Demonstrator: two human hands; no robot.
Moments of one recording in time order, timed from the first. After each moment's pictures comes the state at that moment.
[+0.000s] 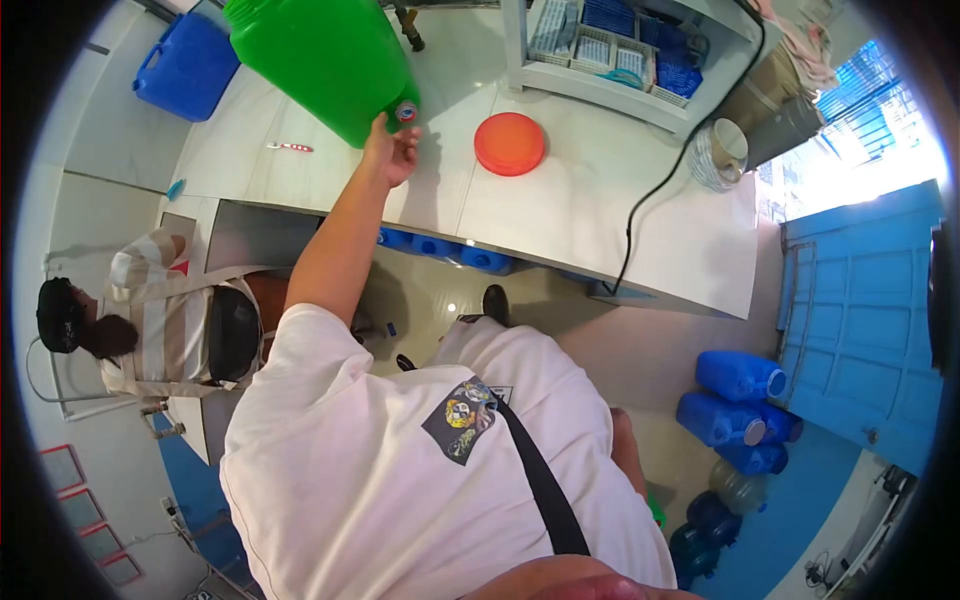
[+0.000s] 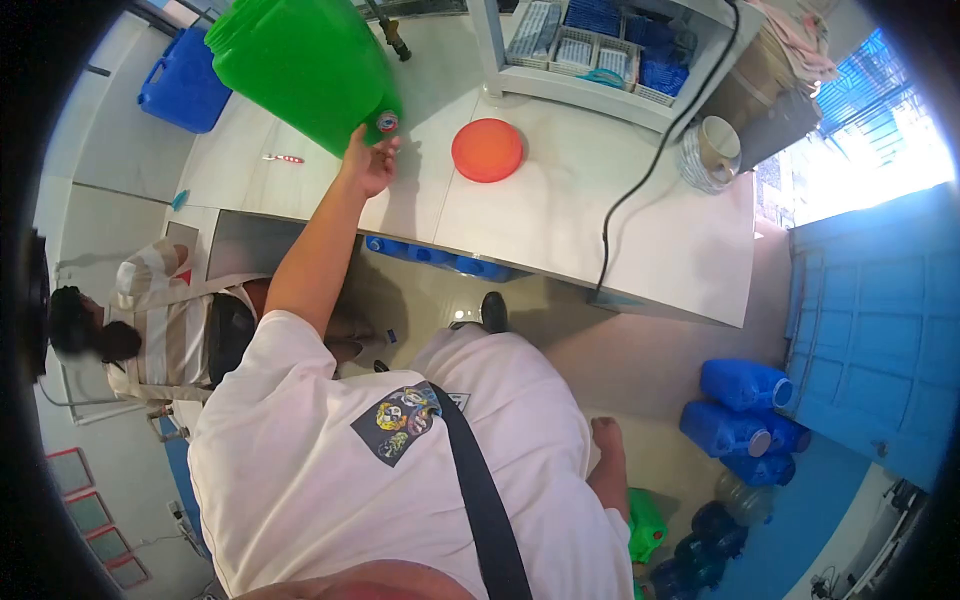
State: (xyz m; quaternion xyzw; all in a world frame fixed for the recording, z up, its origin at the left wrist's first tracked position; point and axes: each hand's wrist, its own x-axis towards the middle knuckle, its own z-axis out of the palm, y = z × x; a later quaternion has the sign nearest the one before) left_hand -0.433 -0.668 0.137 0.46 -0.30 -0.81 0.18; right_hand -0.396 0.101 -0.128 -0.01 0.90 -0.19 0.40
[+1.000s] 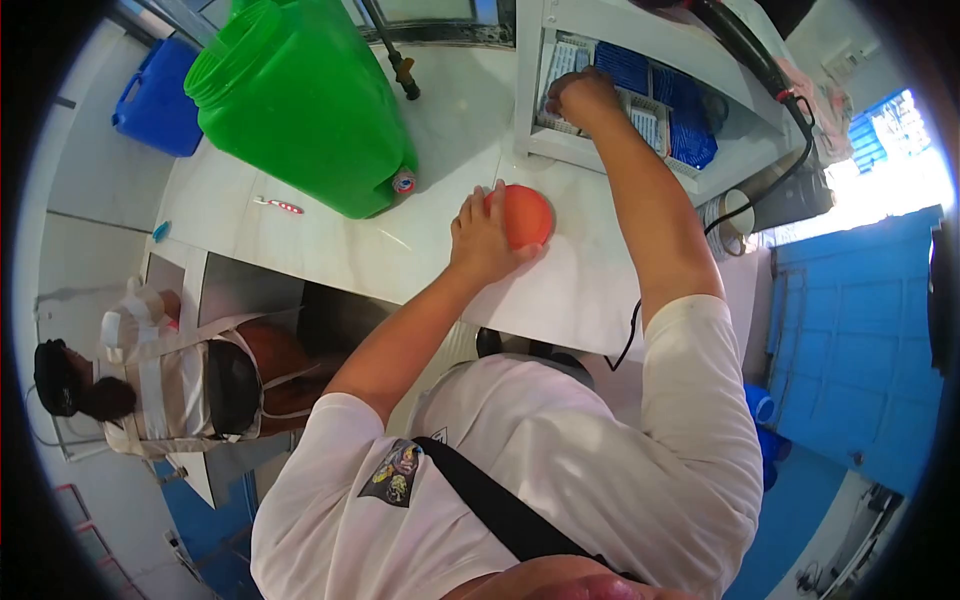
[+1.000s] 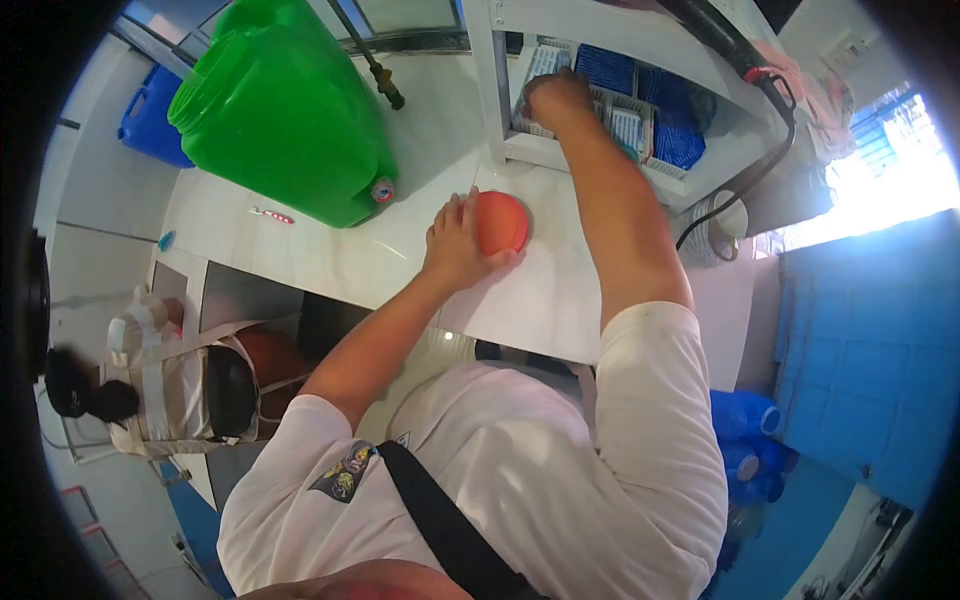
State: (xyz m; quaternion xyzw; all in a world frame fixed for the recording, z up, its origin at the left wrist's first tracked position) left_hand -0.519 -0.527 0.159 0.32 -0.94 -0.15 0.07; right_hand -0.803 -0.553 0.239 -0.50 0.86 -0.01 0.02
